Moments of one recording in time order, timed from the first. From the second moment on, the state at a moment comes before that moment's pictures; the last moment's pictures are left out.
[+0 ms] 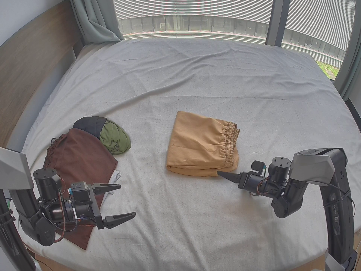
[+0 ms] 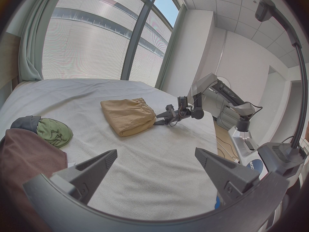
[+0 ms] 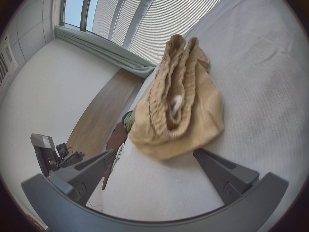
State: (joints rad) left arm -0.11 2.05 -0.15 -1.54 -0.88 0.26; right arm 0.24 2.60 -0.88 -1.55 0.68 0.64
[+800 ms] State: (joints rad) left arm -0.11 2.04 -0.16 -1.54 -0.88 0.25; right arm 0.29 2.30 -0.85 -1.54 0.74 0.76
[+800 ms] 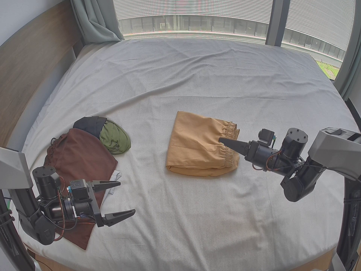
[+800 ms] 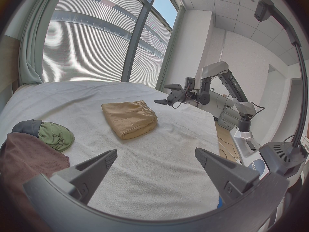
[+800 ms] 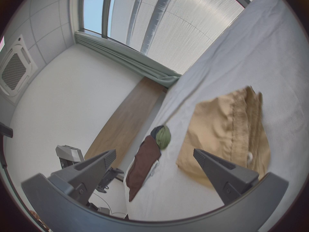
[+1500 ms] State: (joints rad) left arm -0.11 2.04 -0.16 -1.54 -0.88 0.25; right arm 0.22 2.63 -1.25 -1.54 0.73 0.82
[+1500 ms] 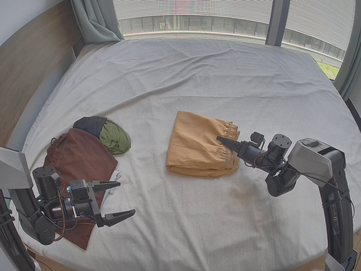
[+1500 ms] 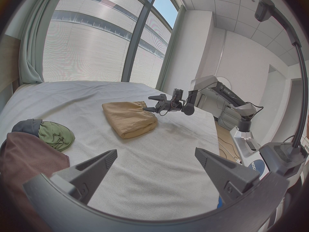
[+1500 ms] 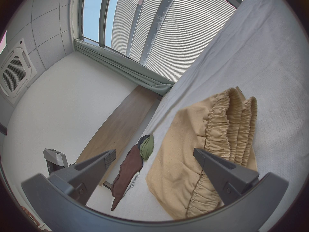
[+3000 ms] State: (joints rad) left arm -0.47 1.55 -0.02 -1.45 -0.87 0.13; right arm 0.20 1.58 -0.15 -1.54 0.51 0.10
